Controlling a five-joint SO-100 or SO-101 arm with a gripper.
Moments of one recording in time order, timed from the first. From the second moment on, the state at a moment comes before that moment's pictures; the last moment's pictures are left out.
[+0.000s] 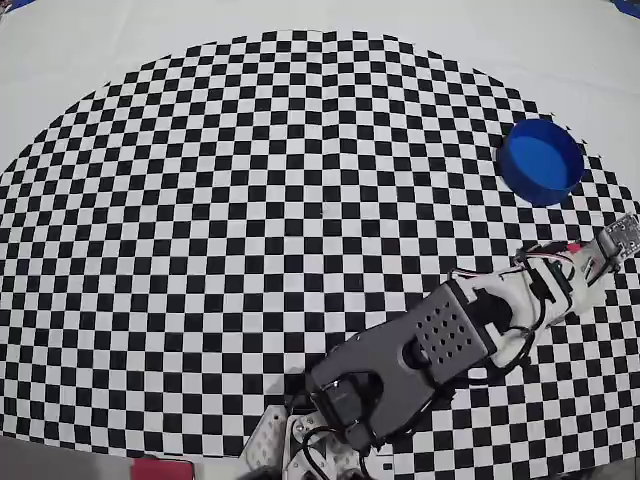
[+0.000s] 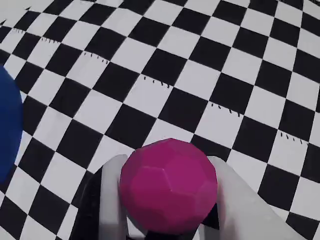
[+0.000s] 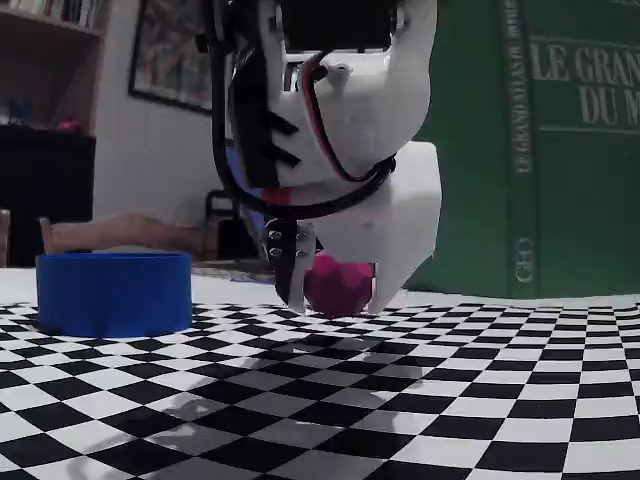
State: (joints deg) arm 63.9 54.8 89.0 4.0 -88.9
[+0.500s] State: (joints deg) arm 64.6 62.1 94.5 4.0 -88.9
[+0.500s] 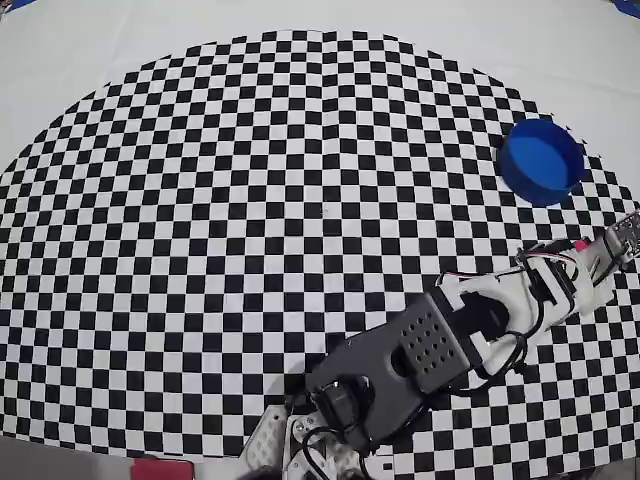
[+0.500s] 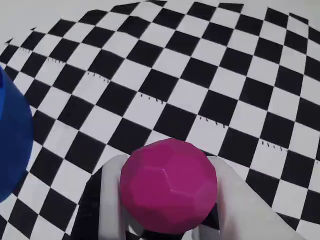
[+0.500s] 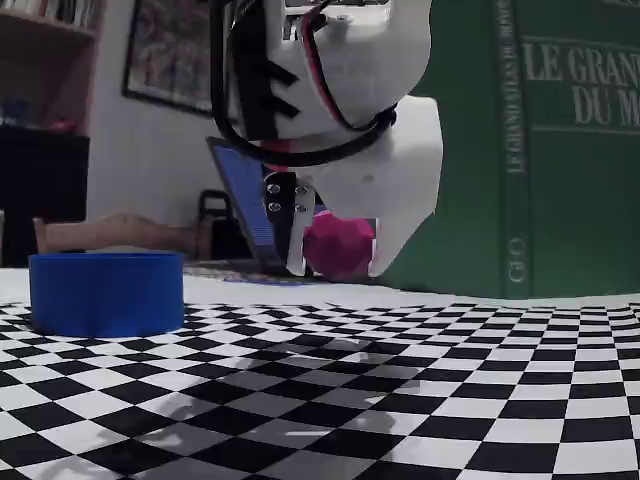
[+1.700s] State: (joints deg) arm 63.1 75.8 104.7 4.0 -88.9
